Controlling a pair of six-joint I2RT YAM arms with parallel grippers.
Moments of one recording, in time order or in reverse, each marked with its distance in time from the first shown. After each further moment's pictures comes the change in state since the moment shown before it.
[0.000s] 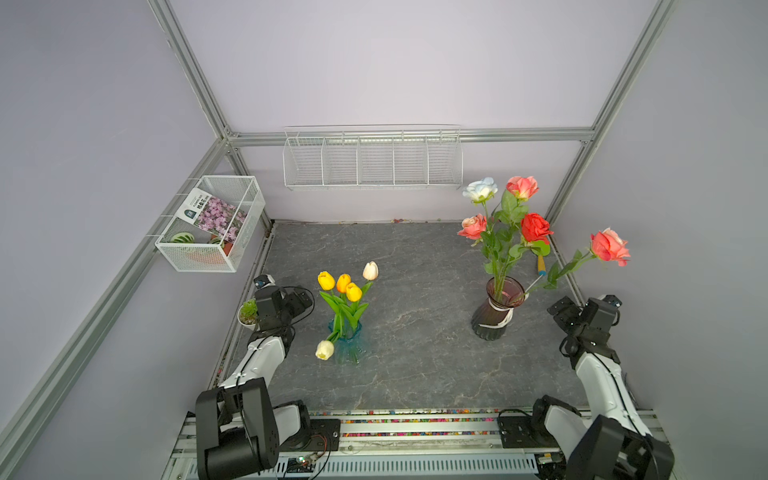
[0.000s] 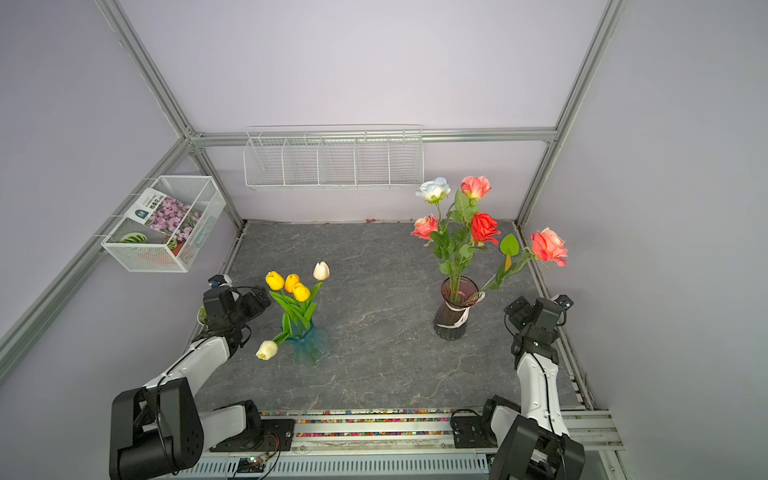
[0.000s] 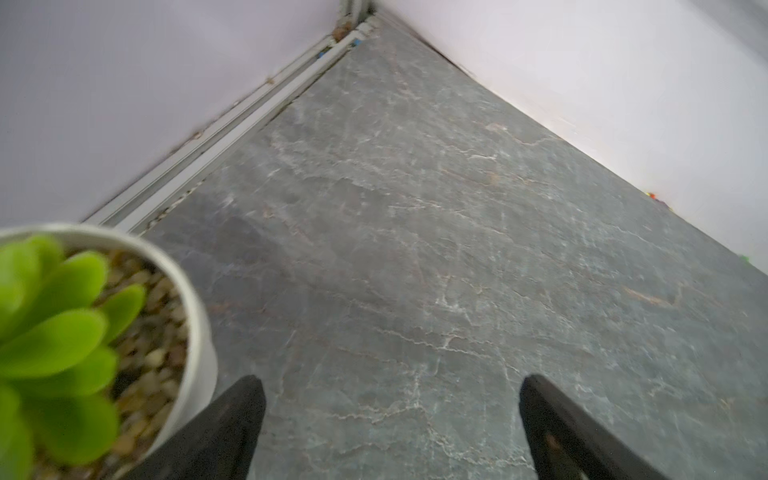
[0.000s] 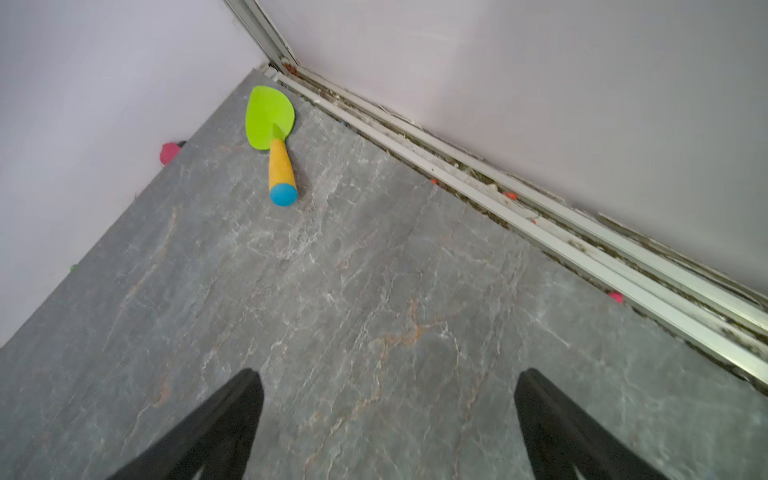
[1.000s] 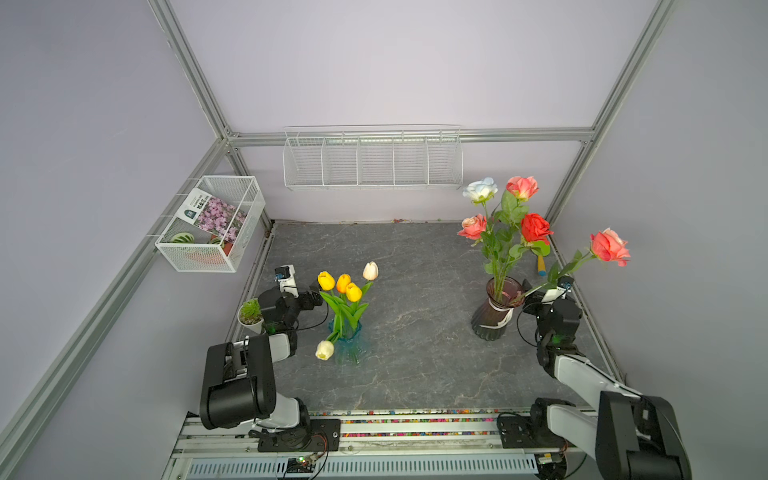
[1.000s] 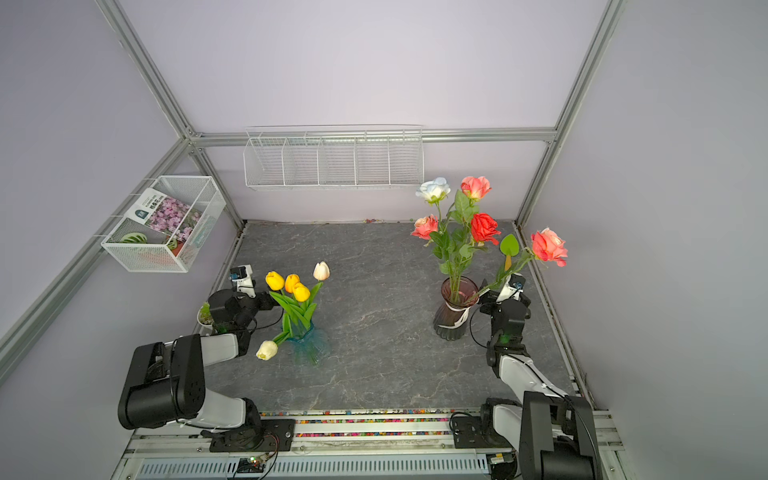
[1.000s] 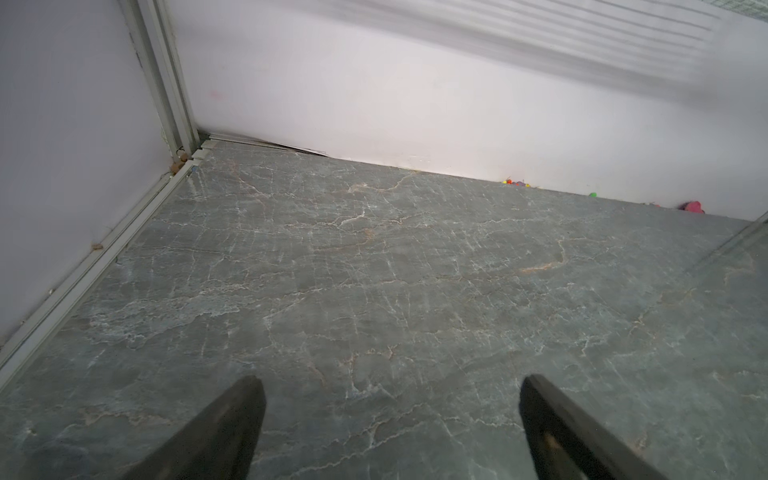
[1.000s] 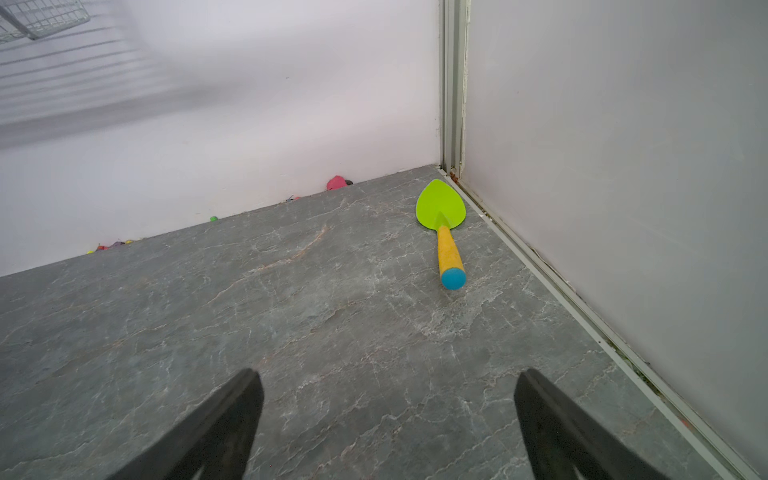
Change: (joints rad) left arm -0.011 0.251 -0.087 0.602 0.283 0.245; right arm 0.356 0.171 -0.171 0.728 0.083 -0.326
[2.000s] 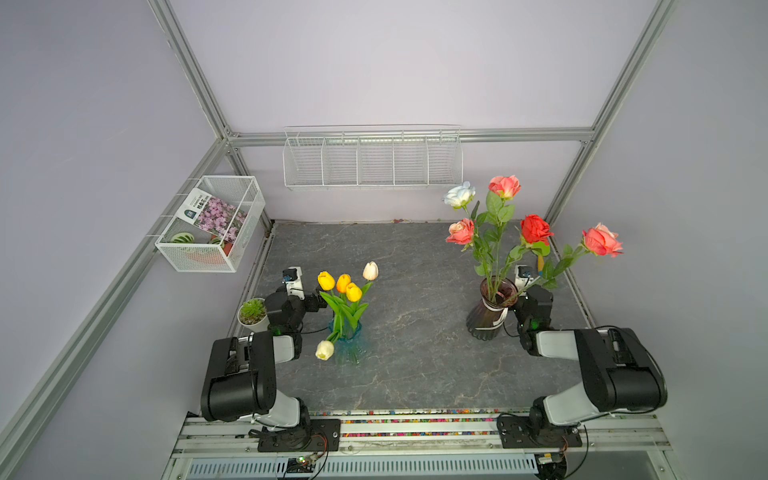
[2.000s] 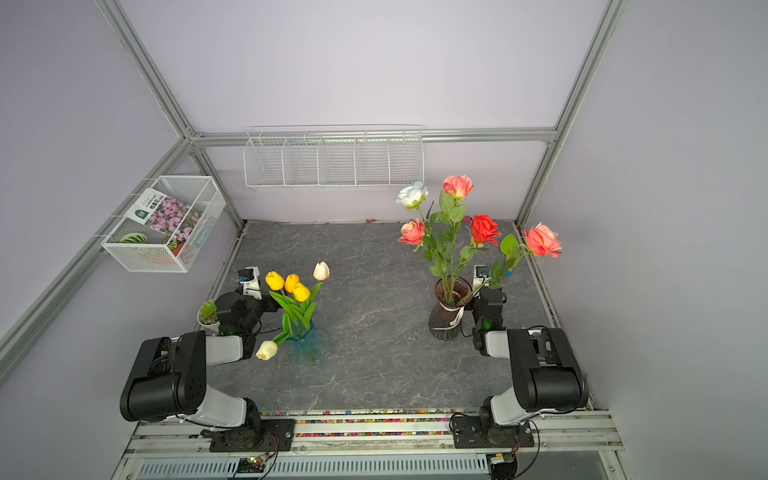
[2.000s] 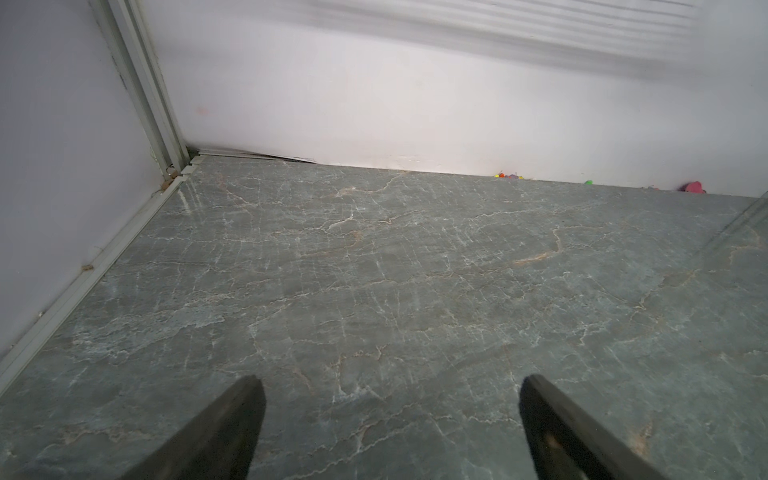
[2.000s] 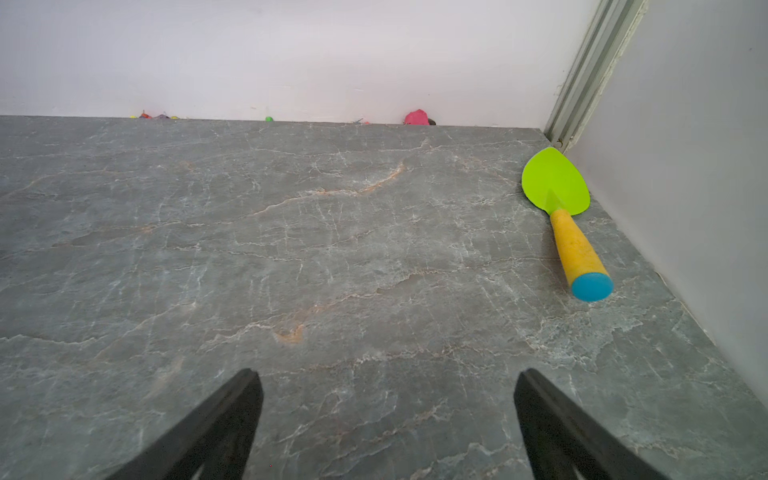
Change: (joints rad) left arm -0.046 0.034 -0.031 0.093 -0.044 0.035; right arm 0.122 0.377 0.124 0.116 -0.076 -0.167
